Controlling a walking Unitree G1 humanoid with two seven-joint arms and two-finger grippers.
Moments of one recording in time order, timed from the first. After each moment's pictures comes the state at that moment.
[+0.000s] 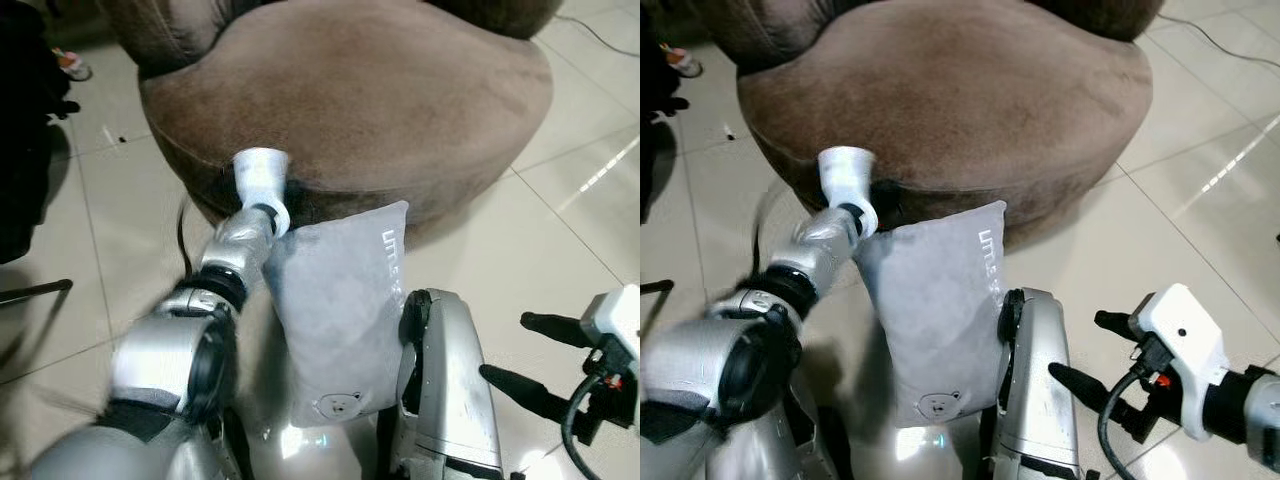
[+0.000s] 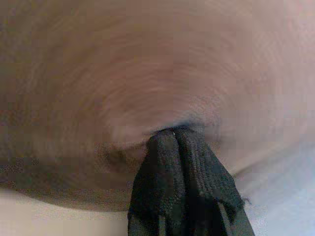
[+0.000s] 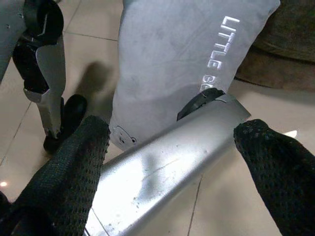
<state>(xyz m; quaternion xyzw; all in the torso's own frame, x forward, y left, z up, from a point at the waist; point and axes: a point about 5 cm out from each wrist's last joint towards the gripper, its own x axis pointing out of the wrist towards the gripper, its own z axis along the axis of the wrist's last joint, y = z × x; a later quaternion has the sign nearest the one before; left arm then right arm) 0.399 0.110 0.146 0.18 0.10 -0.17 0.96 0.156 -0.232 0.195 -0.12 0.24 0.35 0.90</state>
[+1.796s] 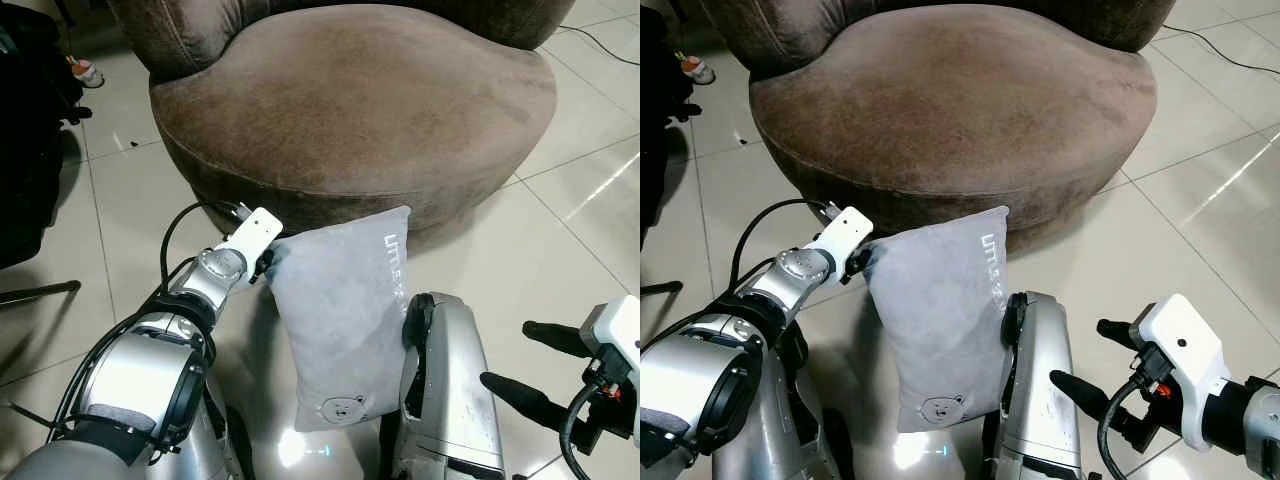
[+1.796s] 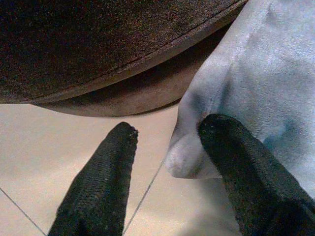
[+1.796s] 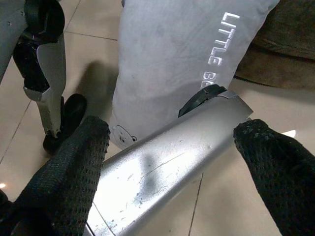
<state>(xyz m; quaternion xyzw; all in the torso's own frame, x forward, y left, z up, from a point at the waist) 0.373 0.158 0.087 0.29 0.25 -0.16 0.91 0.151 -0.234 0.190 -0.12 0.25 0.34 0.90</state>
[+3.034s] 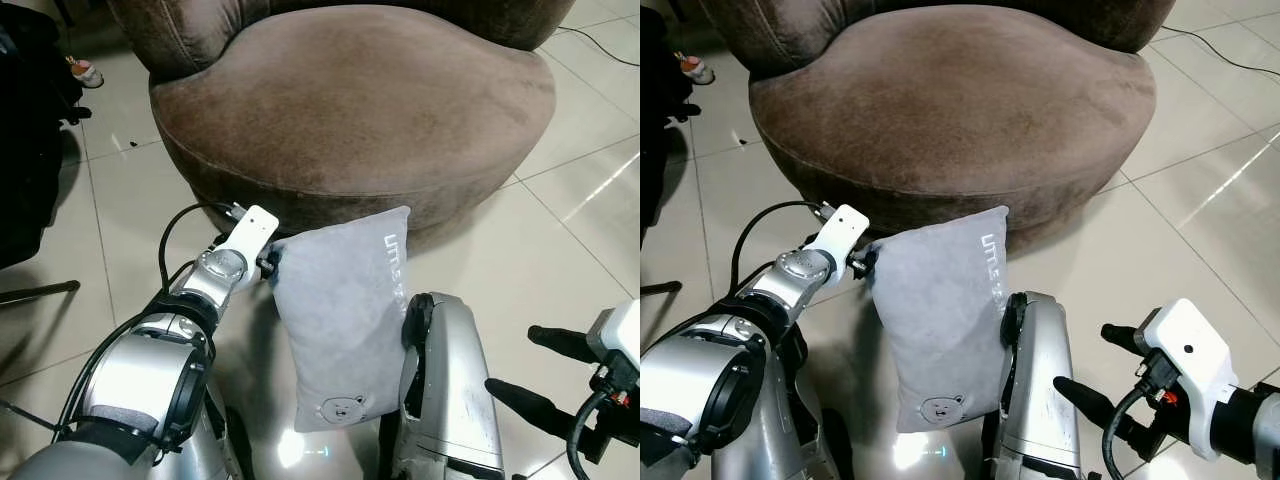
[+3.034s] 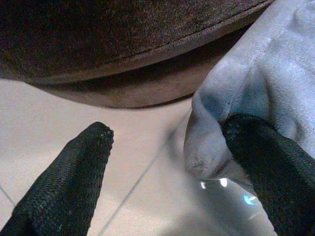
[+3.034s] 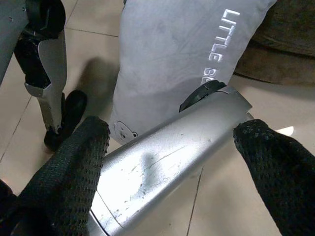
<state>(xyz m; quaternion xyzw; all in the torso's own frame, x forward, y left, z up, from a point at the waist) 0.372 0.158 0.084 0.23 0.27 -0.13 0.93 0.144 -0.235 0.195 -0.12 0.26 0.34 0.90</state>
